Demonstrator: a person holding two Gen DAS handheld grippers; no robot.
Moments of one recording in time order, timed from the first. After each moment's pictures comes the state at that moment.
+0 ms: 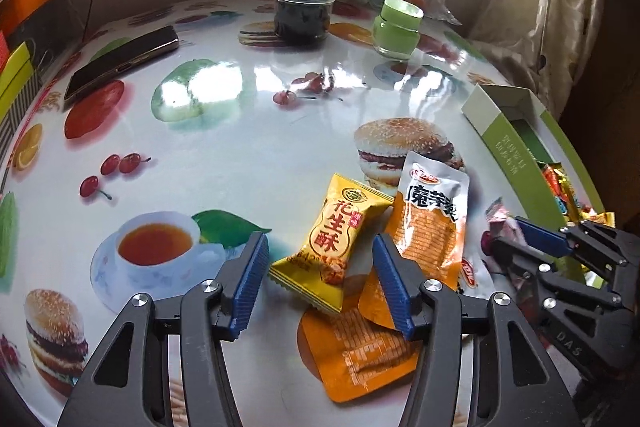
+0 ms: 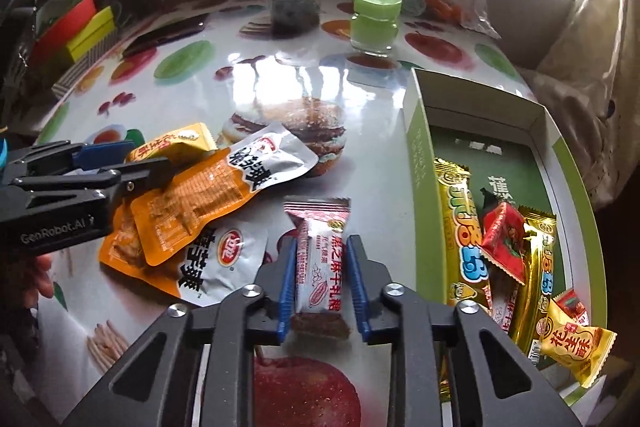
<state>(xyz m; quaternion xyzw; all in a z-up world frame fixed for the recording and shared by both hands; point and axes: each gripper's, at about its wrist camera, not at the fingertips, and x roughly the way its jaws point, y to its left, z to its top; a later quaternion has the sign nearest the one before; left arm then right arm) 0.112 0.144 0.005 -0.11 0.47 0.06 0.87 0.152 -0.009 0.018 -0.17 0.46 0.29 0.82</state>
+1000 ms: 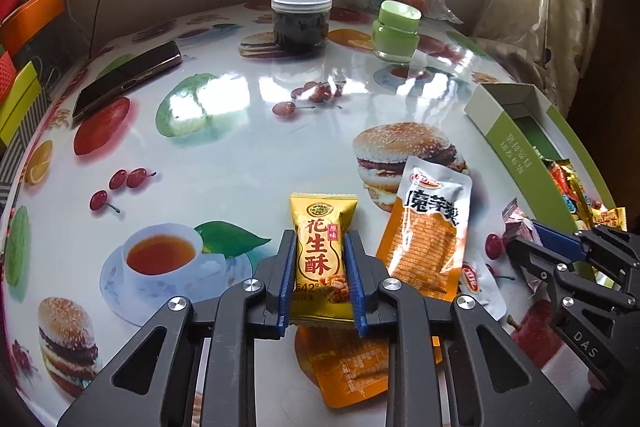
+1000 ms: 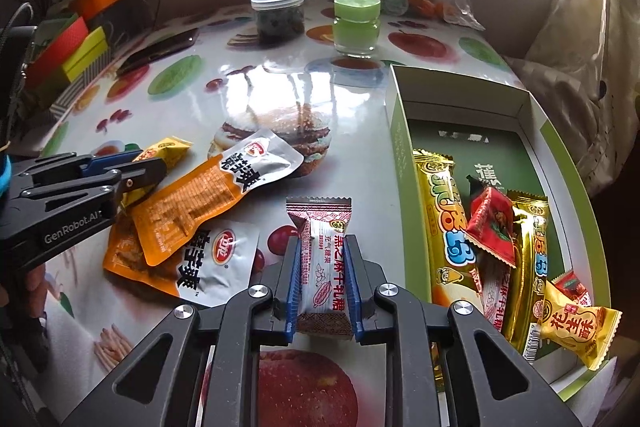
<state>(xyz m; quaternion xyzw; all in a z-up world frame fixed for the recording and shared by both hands) 0.113 0.135 0.010 -0.08 0.46 0.08 0.88 0.151 -0.021 0.022 -0.13 0.46 0.28 0.83</state>
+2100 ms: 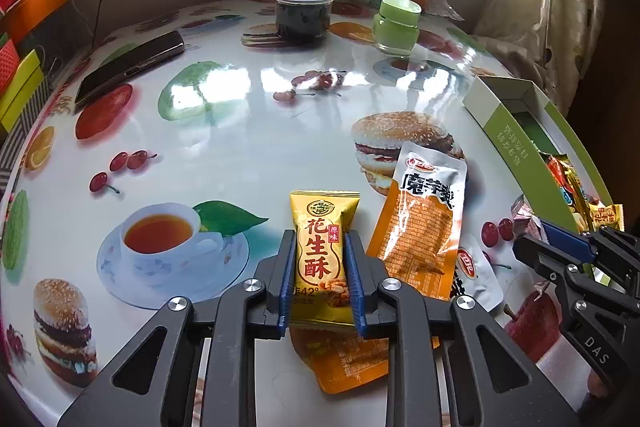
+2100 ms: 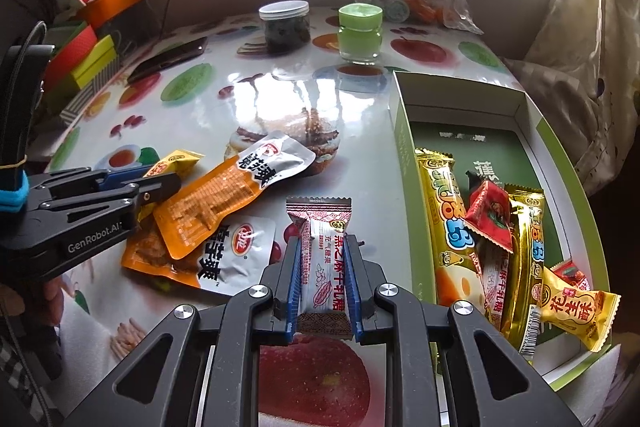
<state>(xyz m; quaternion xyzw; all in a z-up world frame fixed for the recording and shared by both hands) 0.105 0.133 0.006 -0.09 0.47 0.08 0.88 0.139 -0.024 0.030 -0.12 0.46 0.29 0.83</state>
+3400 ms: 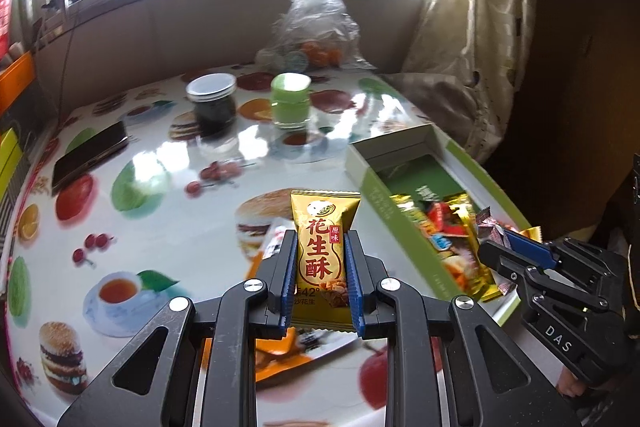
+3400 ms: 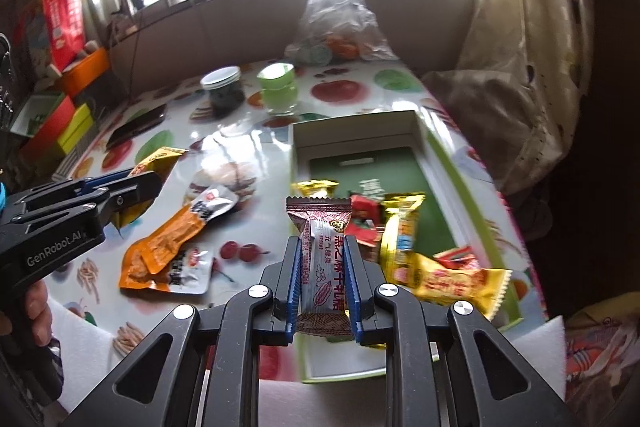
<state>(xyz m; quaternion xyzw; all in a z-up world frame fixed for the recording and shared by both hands) 0.111 0.051 0.081 -0.06 0.39 0.01 0.92 0.137 -0.112 0.080 -0.05 0.41 0.23 0.88</state>
